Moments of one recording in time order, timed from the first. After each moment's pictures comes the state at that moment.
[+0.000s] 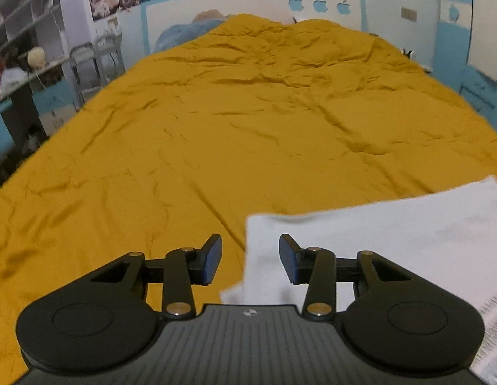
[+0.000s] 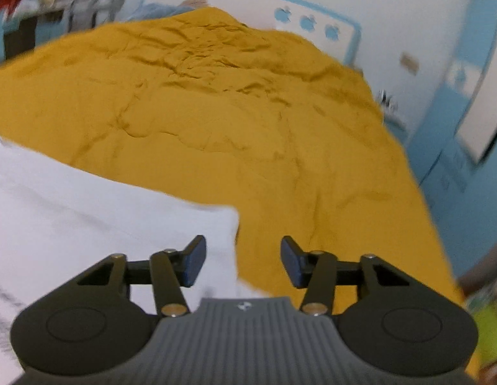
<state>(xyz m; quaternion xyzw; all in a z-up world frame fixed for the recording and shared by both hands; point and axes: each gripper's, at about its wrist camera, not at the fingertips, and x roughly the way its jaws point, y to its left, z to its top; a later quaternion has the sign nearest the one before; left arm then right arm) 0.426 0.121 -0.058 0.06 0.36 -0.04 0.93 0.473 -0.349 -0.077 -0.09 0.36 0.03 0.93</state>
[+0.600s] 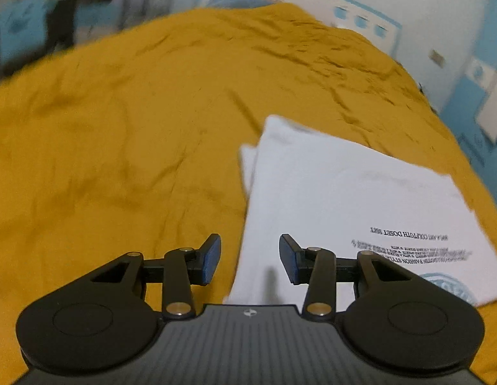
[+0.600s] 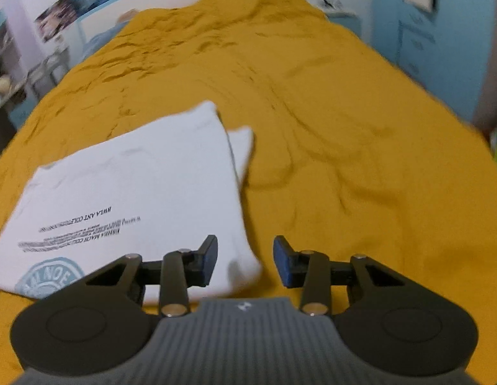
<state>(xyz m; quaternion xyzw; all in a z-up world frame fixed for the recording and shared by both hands) 0.289 0.176 -0.083 -0.13 0.40 -0.01 0.91 0.268 -0.398 -0.094 0.15 0.42 -0.03 0.89</state>
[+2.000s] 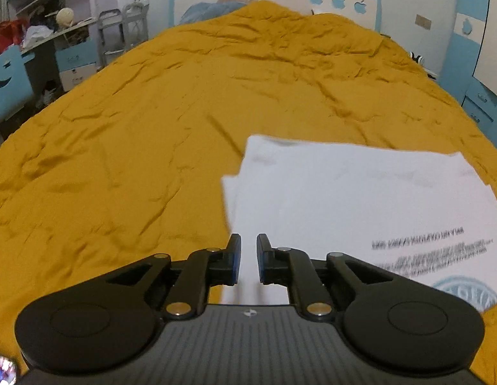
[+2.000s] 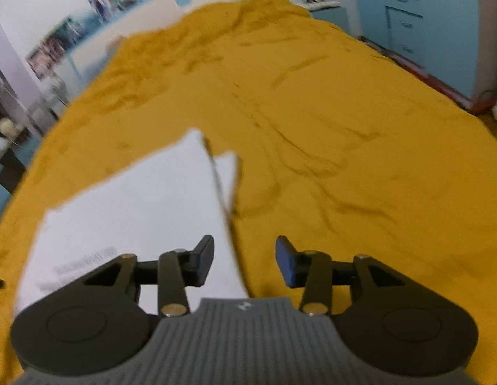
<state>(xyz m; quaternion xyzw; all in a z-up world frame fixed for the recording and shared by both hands) 0.345 0.122 -0.065 0.00 0.39 -0.02 0.92 0.300 -0.433 -0.069 0.20 0.38 0.00 0.90</state>
